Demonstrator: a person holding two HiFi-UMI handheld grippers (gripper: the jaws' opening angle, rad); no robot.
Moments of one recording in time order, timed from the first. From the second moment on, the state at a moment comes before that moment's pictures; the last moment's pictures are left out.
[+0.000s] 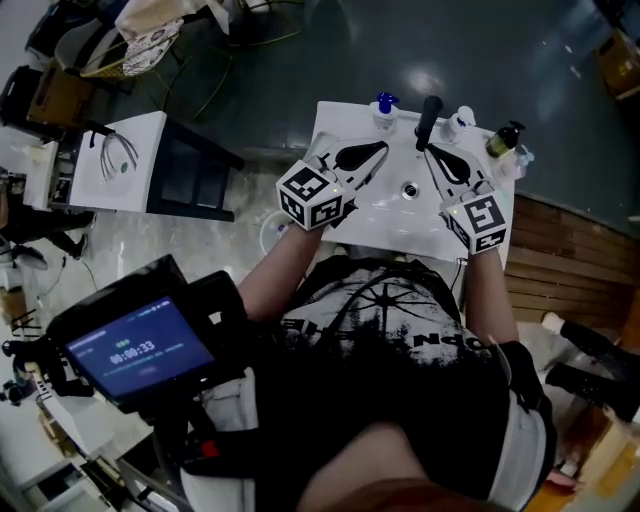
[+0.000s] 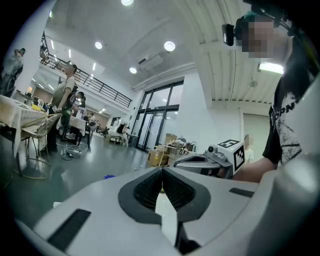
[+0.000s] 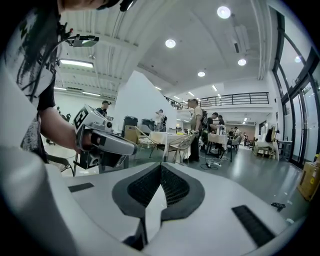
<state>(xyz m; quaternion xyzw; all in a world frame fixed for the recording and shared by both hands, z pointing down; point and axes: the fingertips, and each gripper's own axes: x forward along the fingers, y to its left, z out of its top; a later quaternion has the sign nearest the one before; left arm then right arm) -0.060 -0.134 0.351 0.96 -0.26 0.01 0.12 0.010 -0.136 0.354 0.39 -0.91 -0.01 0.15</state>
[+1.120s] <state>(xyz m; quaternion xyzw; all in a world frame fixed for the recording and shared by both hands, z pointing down) -0.066 -0.131 0.353 0.96 -0.27 0.02 0.11 -0.008 -0.132 0.360 0.38 -0.91 -0.01 0.16</state>
